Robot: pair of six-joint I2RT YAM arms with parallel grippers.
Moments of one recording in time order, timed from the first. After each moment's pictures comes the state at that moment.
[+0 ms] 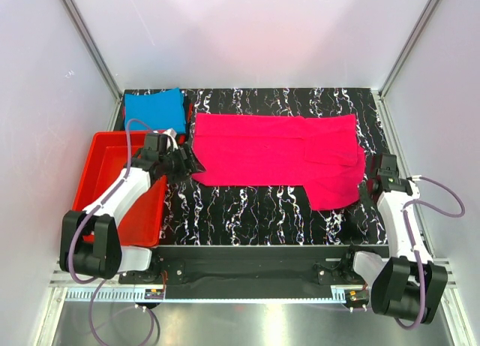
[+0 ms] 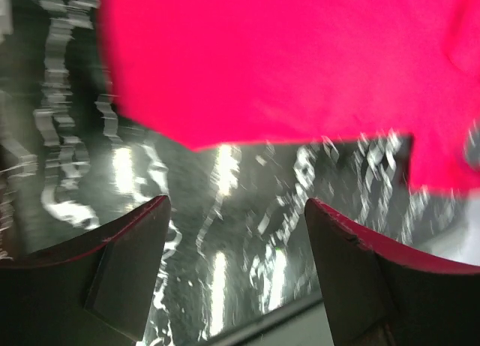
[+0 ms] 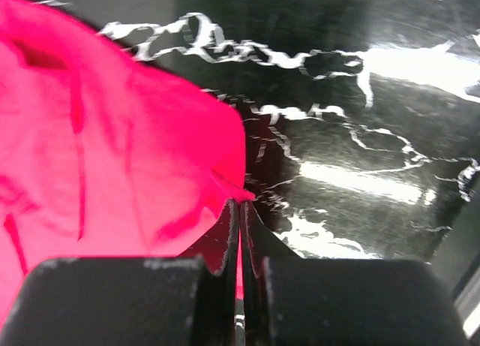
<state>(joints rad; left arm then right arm) -0.16 1.31 0.83 -0.40 0.38 -0.54 -0.20 1.05 0.72 -0.82 0.29 1.24</state>
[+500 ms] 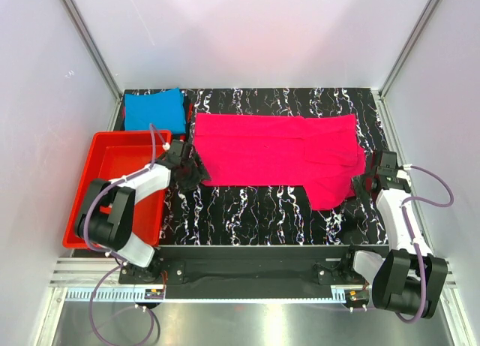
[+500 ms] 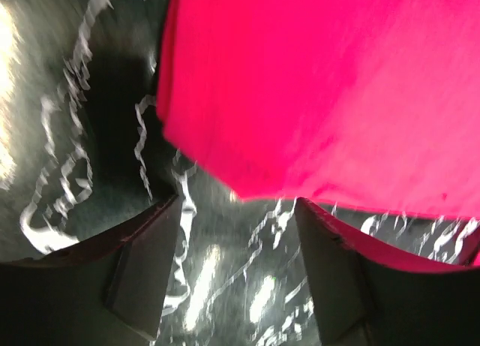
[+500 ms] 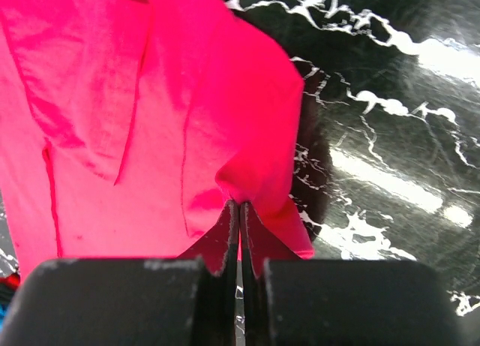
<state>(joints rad) -0.31 1.54 0.79 -0.28 0.08 -0.78 -0.20 1.07 0.70 -0.63 0.11 1.10</state>
